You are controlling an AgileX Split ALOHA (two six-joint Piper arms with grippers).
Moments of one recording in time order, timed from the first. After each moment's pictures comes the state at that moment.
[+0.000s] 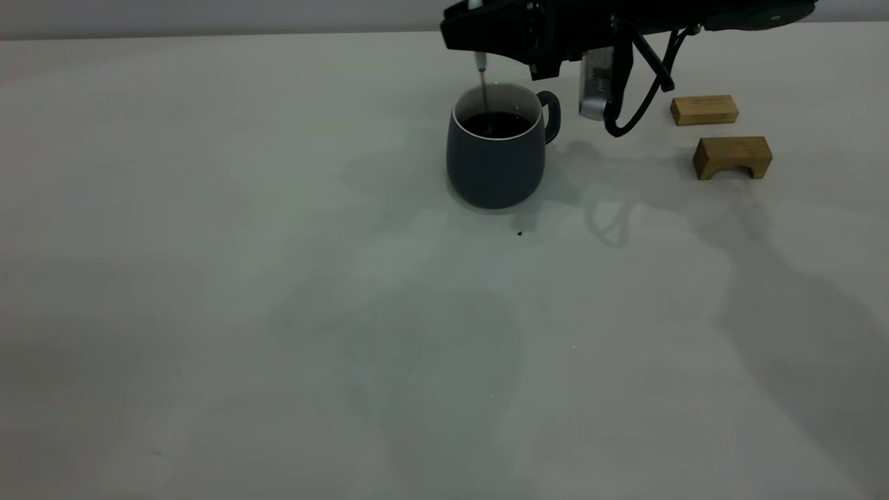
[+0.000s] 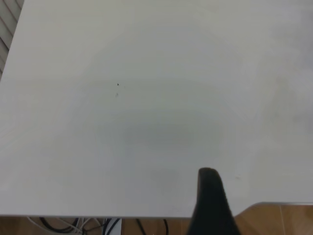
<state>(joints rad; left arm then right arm) 0.05 -0.02 -0.49 -0.01 1.13 0.01 0.18 2.57 -1.63 1.74 1.03 0.61</state>
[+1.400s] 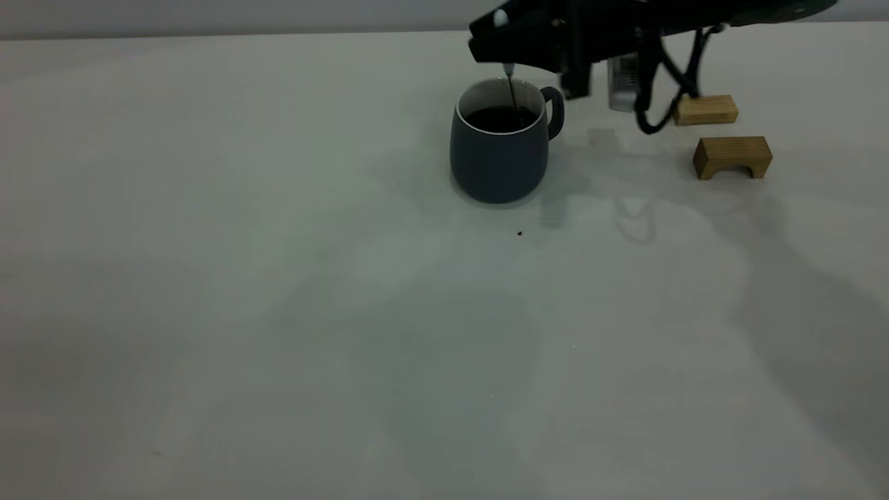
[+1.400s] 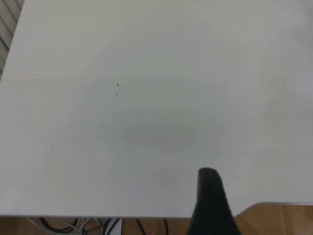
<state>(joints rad) 0.05 -0.02 -0.49 -0.01 1.13 0.01 0.14 2.57 -1.64 1.58 1.09 0.44</state>
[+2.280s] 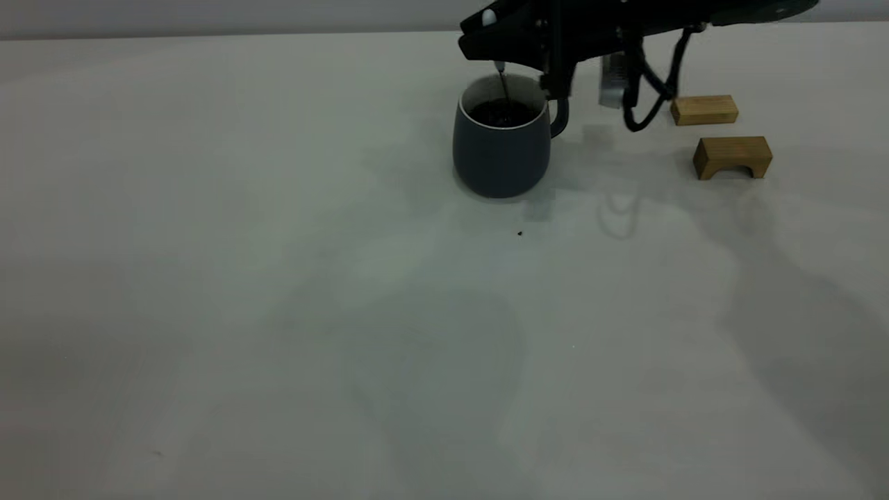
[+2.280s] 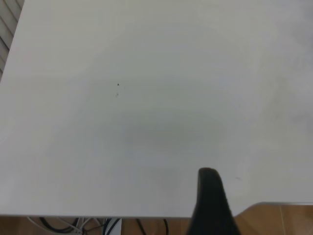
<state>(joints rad) 0.05 -0.02 -0.49 -0.01 1.13 0.01 0.17 2.57 -1.65 1.67 0.97 0.40</state>
